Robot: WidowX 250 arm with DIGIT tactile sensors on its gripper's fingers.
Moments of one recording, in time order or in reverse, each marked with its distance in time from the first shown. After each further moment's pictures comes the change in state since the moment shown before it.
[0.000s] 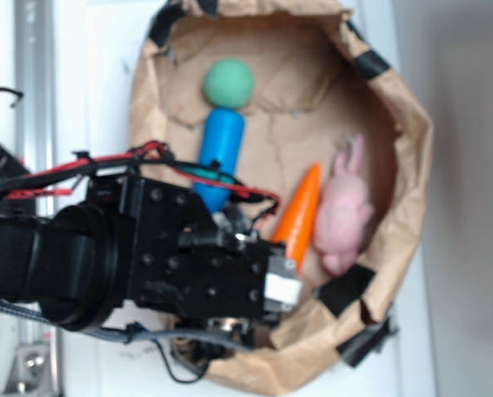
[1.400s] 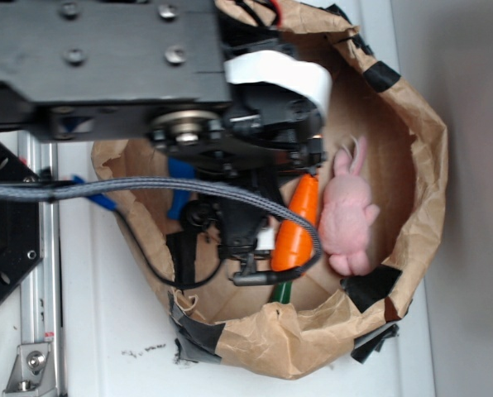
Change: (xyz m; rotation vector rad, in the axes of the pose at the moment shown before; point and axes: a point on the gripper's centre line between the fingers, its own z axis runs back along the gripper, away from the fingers) arm 0.012 0.077 0.118 0.036 -0.243 0.250
